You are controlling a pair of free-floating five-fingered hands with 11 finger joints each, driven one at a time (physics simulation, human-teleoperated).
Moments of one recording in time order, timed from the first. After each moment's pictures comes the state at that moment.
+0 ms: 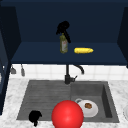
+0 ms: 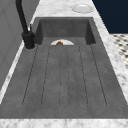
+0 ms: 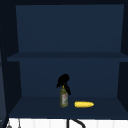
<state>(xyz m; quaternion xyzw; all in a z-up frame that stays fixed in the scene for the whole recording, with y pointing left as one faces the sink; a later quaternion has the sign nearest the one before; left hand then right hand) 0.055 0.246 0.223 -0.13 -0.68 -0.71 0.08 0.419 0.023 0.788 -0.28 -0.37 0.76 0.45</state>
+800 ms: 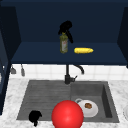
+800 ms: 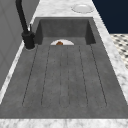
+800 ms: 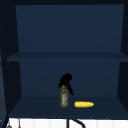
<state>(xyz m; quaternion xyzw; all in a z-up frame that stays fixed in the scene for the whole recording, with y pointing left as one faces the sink) 0.055 0.246 0.223 -0.13 -0.68 -0.71 0.08 0.399 0.005 0.797 -0.28 -0.38 0.76 0.45</state>
